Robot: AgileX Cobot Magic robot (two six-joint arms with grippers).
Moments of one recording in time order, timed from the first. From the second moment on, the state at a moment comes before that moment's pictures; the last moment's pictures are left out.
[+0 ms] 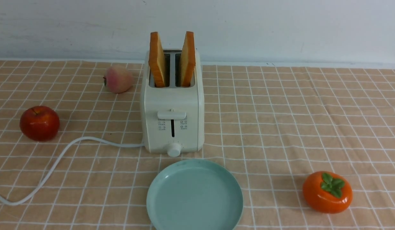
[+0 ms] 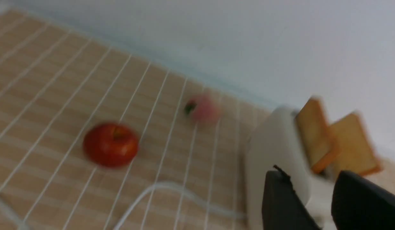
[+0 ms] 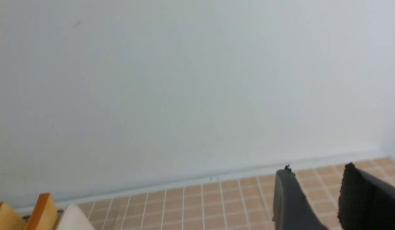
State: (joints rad) right arm 0.05 0.91 -1.06 -0.12 0.31 0.33; left arm -0.07 0.86 -0.99 0.07 0.64 -0.59
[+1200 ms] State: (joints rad) right arm 0.46 2.21 -2.22 0.35 0.80 0.17; left arm -0.18 1.01 -0.99 -0.18 1.06 -0.43
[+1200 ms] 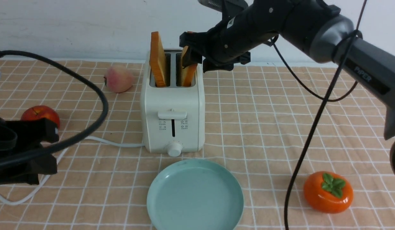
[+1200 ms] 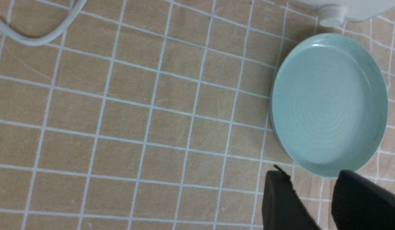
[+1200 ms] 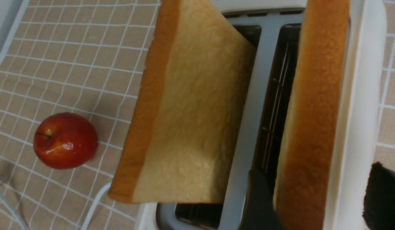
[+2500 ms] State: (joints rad) right arm 0.46 1.48 -1.34 0.59 0.99 -0.07; left arm -0.19 1.01 -0.99 -0.17 1.08 -0.43
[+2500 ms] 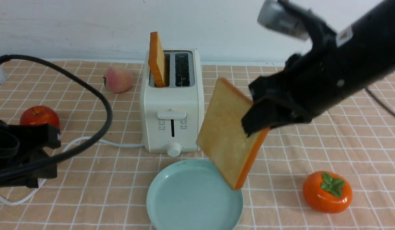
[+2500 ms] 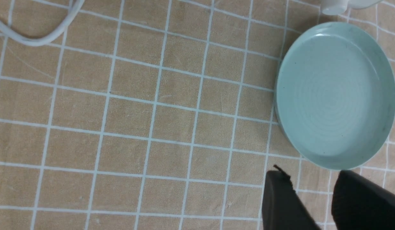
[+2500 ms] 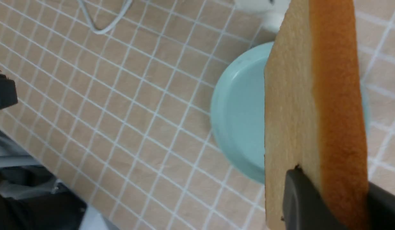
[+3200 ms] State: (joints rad) right arm 0.46 1.70 -0.90 1.59 0.55 -0.91; left arm -0.19 1.01 -0.99 -0.17 1.08 -0.43
